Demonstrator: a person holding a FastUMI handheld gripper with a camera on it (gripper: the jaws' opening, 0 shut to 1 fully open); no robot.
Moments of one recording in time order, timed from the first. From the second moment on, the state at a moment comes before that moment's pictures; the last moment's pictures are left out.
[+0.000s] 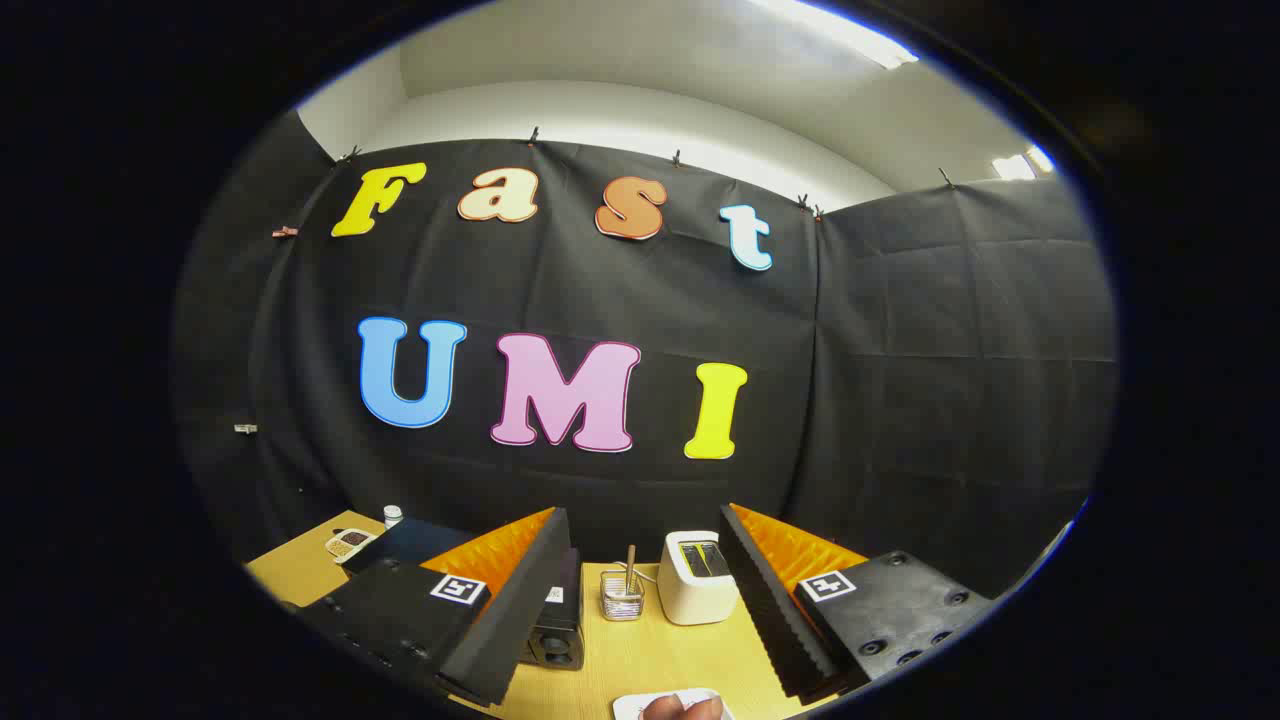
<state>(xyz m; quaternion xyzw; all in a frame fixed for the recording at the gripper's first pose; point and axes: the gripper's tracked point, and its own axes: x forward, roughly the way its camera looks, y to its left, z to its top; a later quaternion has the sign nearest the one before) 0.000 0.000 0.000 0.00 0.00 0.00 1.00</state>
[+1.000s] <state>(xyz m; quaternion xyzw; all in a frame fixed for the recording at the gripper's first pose) -0.005 0.028 -0.006 0.02 0.00 0.03 1.00</state>
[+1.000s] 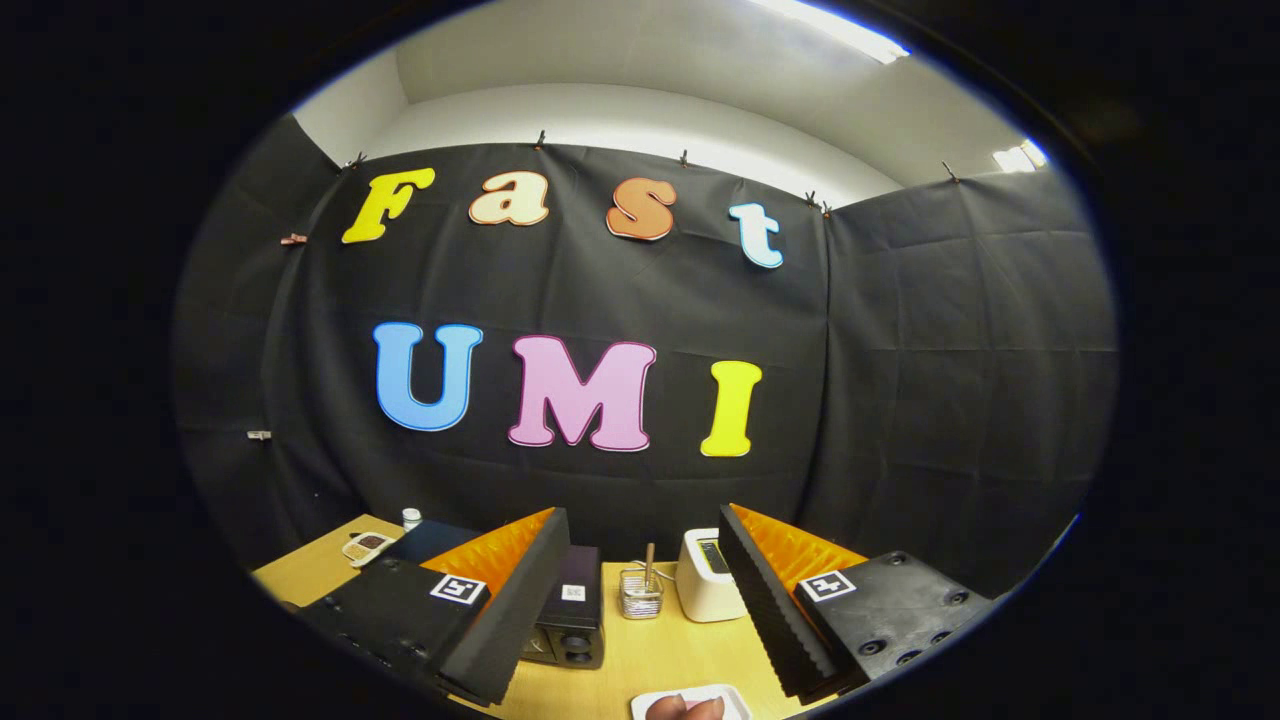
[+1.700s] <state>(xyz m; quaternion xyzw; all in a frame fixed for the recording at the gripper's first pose) 0.001 0.192 -0.111 0.03 0.08 0.14 0.99</state>
